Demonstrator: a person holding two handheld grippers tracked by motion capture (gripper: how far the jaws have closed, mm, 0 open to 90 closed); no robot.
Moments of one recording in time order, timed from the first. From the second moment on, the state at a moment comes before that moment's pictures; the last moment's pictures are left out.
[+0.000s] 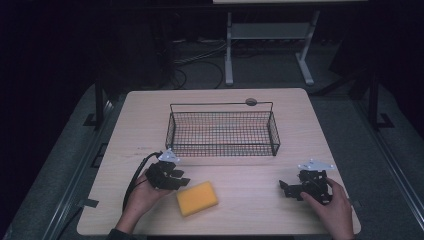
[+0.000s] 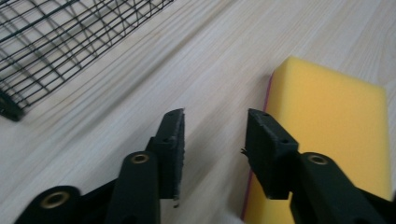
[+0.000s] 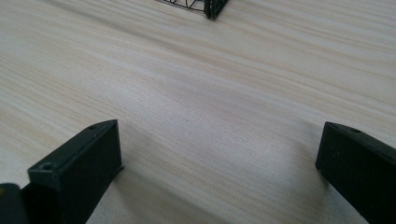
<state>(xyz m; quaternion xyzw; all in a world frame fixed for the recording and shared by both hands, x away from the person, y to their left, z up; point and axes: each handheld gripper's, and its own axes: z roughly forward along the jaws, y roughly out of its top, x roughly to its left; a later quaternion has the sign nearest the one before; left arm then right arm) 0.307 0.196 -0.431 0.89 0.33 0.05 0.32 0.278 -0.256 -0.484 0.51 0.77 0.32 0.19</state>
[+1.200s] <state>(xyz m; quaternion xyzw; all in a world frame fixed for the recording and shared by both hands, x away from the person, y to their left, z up) 0.274 0.158 -0.418 0.93 0.25 0.02 0.26 0.278 -0.257 -0.484 0.51 0.77 0.32 0.19</state>
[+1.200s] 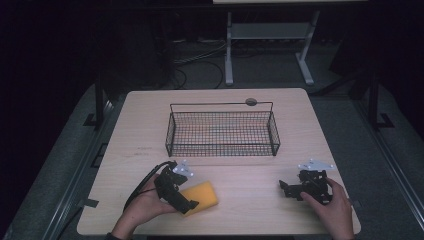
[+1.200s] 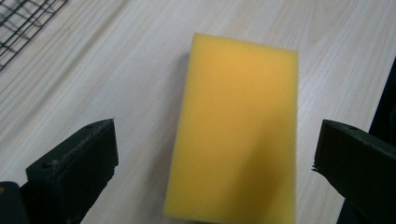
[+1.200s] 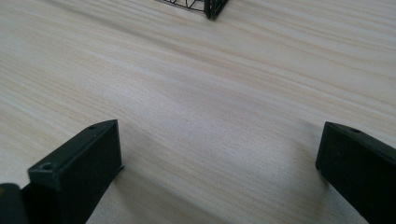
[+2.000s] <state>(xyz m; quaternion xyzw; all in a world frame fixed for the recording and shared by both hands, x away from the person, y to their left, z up) 0.269 0.129 -0.442 0.95 0.21 0.04 0.22 0.278 -0.256 -0.484 0.51 0.77 0.32 0.19</state>
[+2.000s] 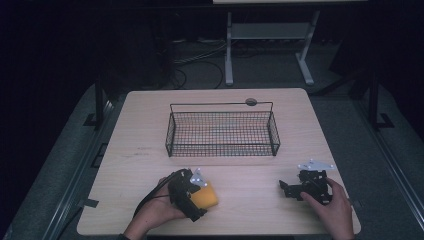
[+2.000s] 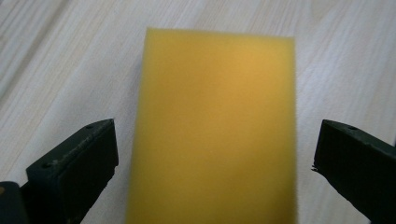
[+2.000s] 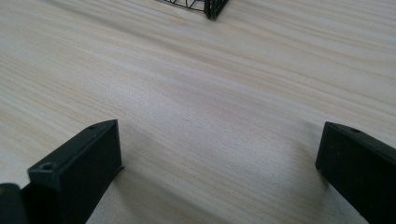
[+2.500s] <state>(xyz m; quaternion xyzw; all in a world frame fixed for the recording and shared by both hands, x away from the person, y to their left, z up) 0.271 0.130 -0.447 0.96 0.19 0.05 0.21 0.278 -0.257 -0.484 0.51 0.77 0.32 0.19</state>
